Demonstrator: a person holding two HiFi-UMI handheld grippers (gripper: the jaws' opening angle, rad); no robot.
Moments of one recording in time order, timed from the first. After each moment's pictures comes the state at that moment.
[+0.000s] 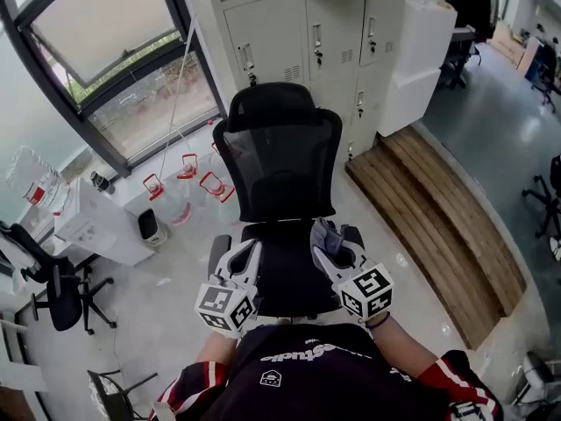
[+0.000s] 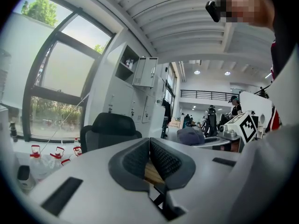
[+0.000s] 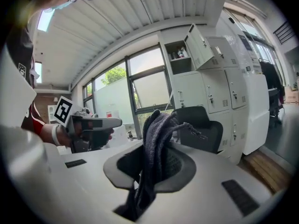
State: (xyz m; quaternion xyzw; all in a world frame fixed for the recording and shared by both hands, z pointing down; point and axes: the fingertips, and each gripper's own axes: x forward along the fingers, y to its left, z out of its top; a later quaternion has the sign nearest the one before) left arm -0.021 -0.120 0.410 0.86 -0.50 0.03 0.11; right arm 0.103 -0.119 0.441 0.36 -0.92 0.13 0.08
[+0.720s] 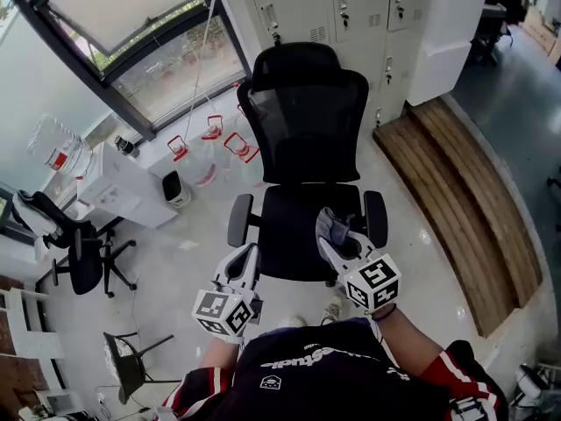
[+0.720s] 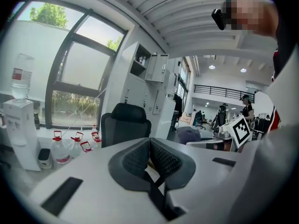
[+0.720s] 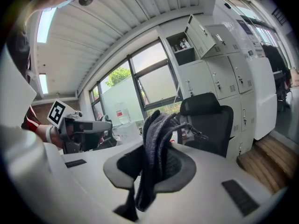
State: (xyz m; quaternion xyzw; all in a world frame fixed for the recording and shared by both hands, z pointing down) left arm -0.060 -0.010 0.440 0.81 -0.56 0.05 0.17; right arm 0.079 -0.045 0.475 0.31 -0.93 0.18 0.09
